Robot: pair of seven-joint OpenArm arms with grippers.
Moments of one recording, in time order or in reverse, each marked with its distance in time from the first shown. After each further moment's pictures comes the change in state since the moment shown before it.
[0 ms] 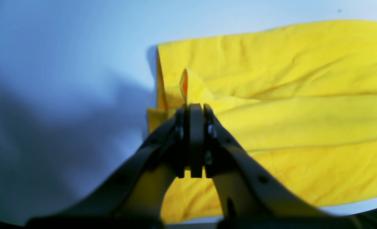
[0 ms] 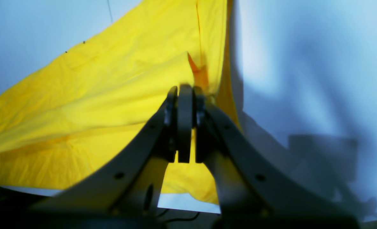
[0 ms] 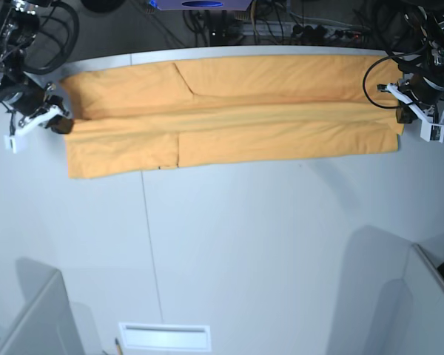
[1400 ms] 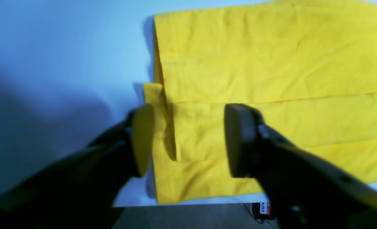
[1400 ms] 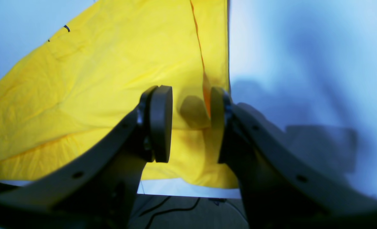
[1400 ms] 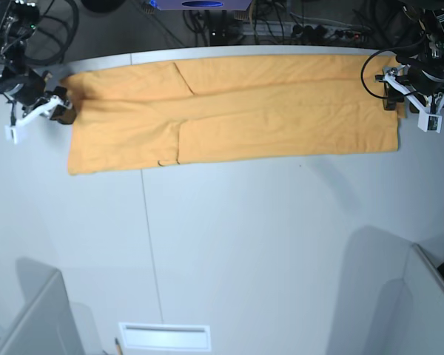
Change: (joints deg) left arm 2.7 0.3 0.2 -0.2 0.0 0.0 0.2; right arm -2.8 0.2 0.2 0.0 0.0 0.0 0.5
